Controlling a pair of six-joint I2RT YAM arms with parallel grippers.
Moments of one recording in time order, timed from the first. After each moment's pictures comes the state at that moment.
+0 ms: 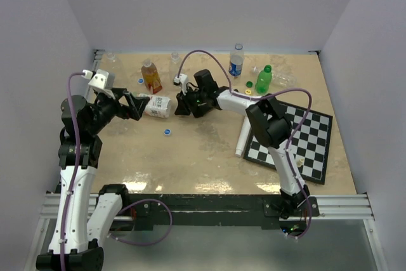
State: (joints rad) left arm 0.04 0.73 0.92 -0.30 0.52 -0.14; right arm 0.65 2.29 1.67 -0.02 -0.65 -0.14
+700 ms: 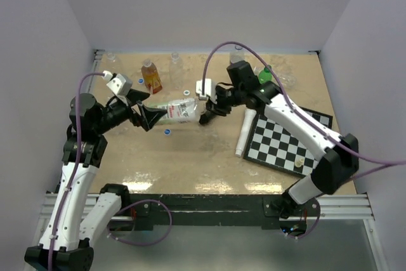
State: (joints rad) left arm -0.09 0.75 0.92 -0.27 0.73 -0.12; right arm 0.64 1.57 1.44 -0.60 -0.53 -0.74
